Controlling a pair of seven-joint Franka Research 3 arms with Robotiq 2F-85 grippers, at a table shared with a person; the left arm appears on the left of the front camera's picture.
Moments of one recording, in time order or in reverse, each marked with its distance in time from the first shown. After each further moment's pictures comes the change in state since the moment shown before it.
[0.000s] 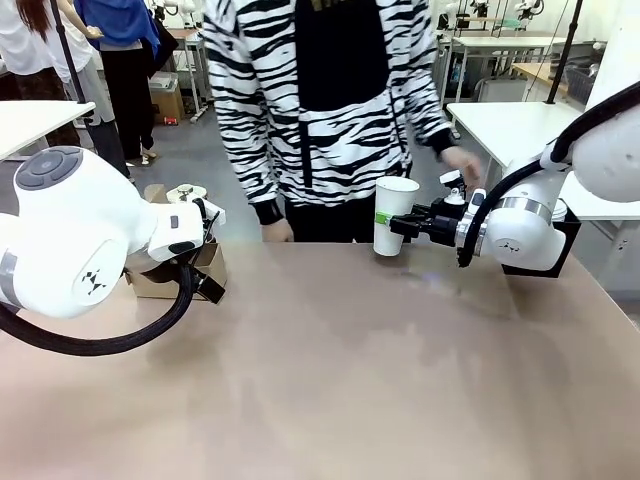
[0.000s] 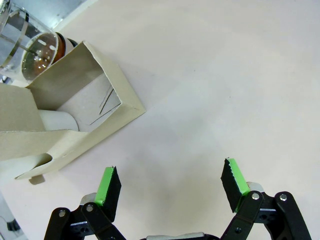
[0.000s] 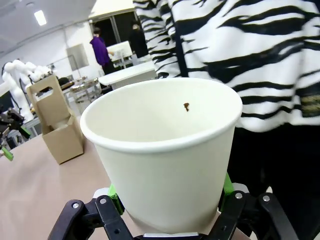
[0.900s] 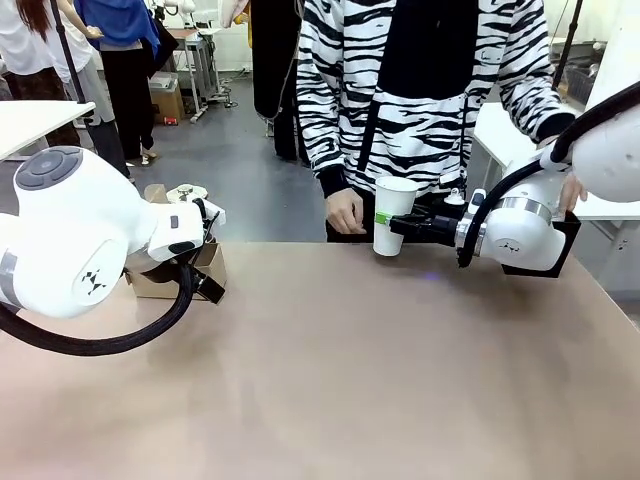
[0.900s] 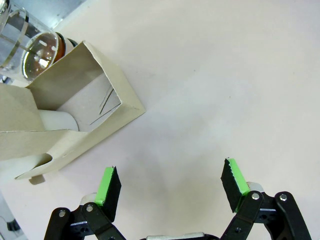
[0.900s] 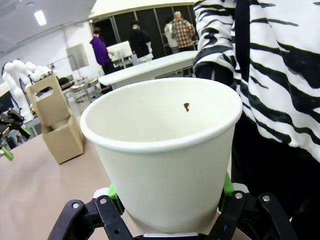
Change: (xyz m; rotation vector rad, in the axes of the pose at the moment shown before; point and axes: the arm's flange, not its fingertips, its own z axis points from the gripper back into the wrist) left arm 0.000 0.000 0.000 0.000 0.000 0.000; right arm 0.000 0.000 0.000 0.000 0.000 0.000
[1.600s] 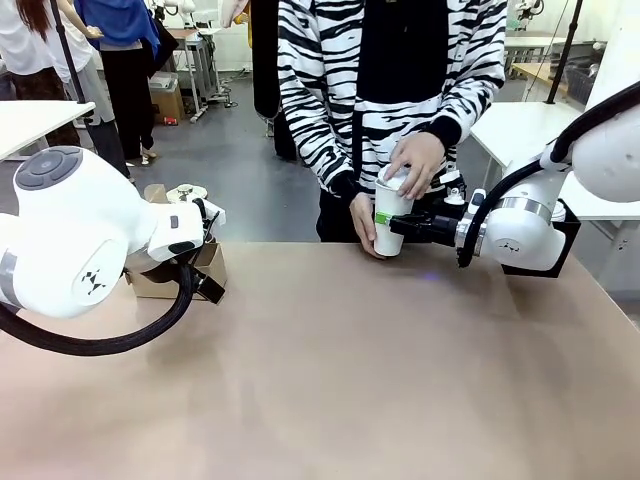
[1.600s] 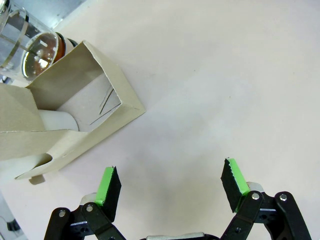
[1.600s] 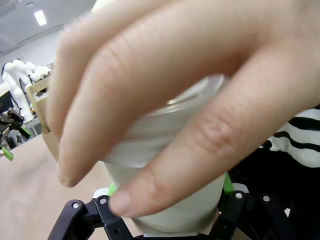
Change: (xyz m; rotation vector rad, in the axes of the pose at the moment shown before) left arm 0.000 0.000 0.000 0.000 0.000 0.000; right arm 0.000 0.000 0.000 0.000 0.000 0.000
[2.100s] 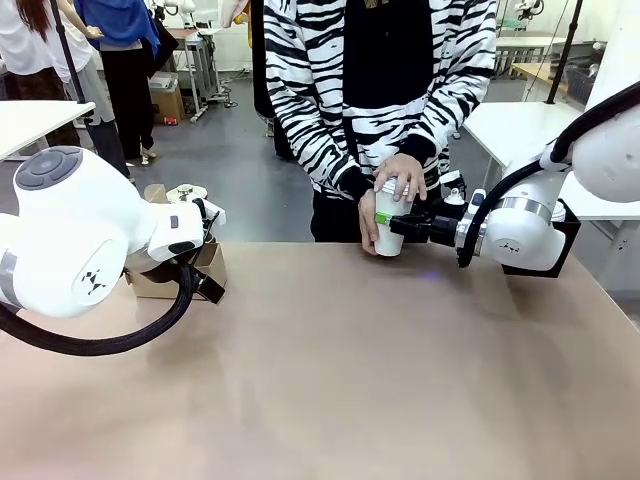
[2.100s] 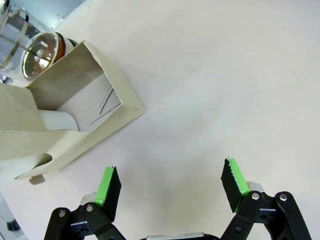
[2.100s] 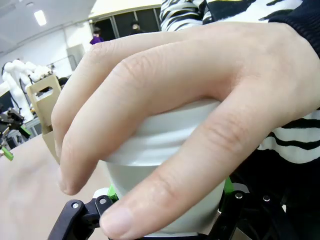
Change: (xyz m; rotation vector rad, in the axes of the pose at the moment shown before) left arm 0.000 0.000 0.000 0.000 0.000 0.000; right arm 0.000 0.000 0.000 0.000 0.000 0.000
